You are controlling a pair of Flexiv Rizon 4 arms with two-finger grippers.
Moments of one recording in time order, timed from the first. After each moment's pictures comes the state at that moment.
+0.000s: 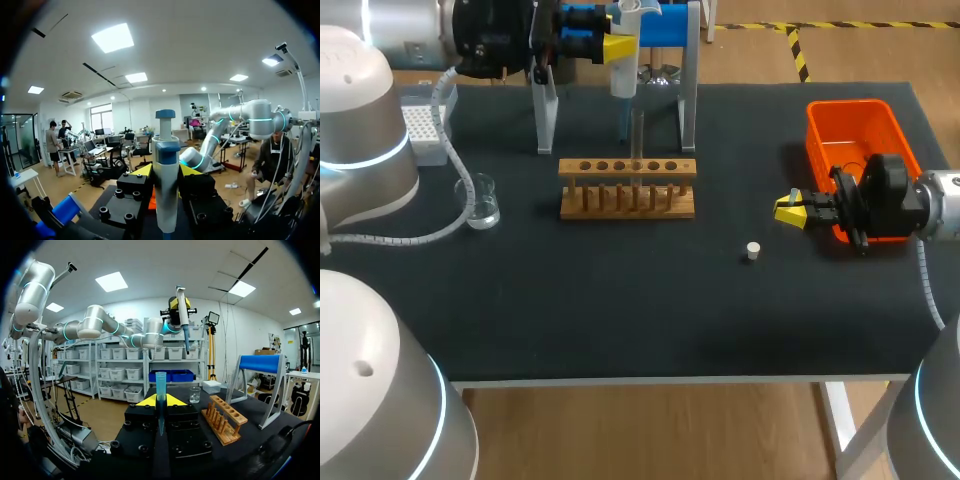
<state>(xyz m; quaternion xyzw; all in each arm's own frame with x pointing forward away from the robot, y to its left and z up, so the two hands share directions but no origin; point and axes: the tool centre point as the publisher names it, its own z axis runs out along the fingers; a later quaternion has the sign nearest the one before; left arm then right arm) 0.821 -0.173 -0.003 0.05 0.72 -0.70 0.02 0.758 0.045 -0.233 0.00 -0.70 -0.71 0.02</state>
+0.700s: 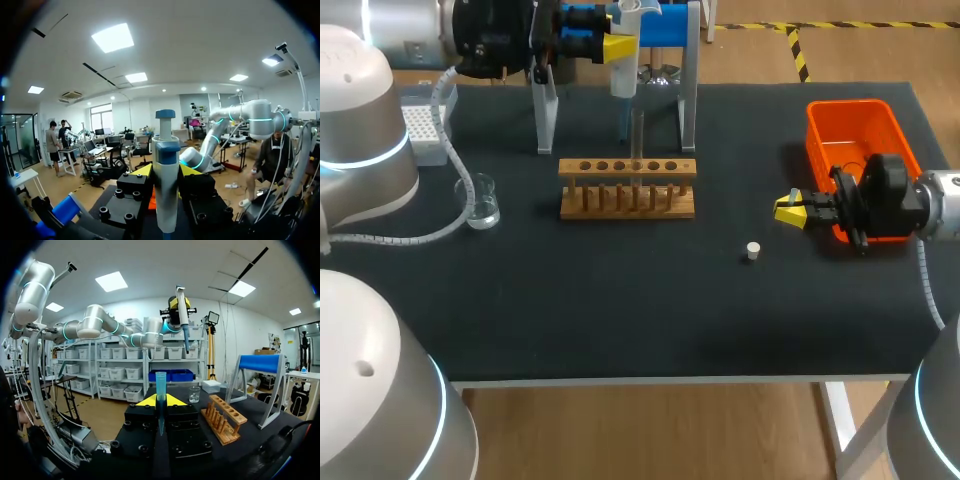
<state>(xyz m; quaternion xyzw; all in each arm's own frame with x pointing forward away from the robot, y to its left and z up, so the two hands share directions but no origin) 0.821 -0.173 -0.002 0.05 0.72 -0.70 0.02 0.760 0.045 -0.235 0.00 -0.71 -0.71 0.01</state>
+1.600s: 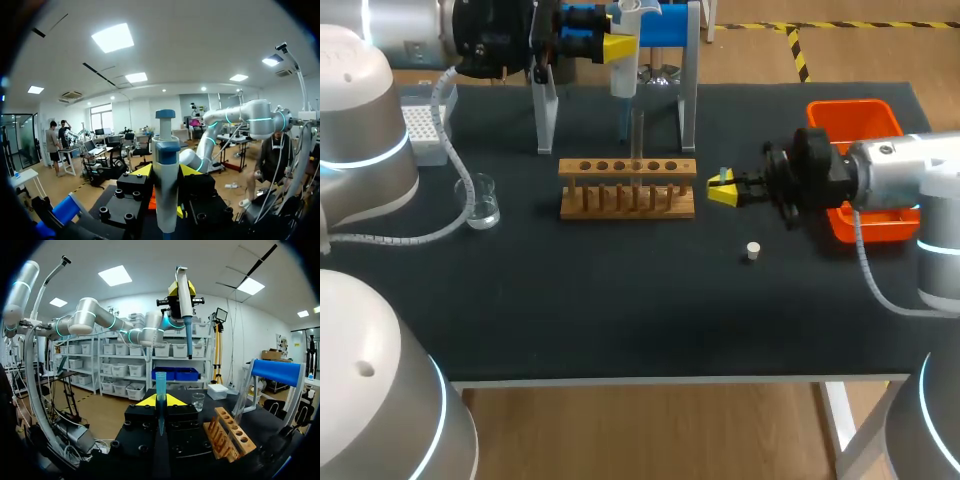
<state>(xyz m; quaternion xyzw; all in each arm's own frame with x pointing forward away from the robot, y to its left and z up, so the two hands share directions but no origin) 0.821 -0.173 -0.002 0.05 0.72 -0.70 0.02 0.786 0.138 -0.218 0.03 -0.72 -0.70 0.02</state>
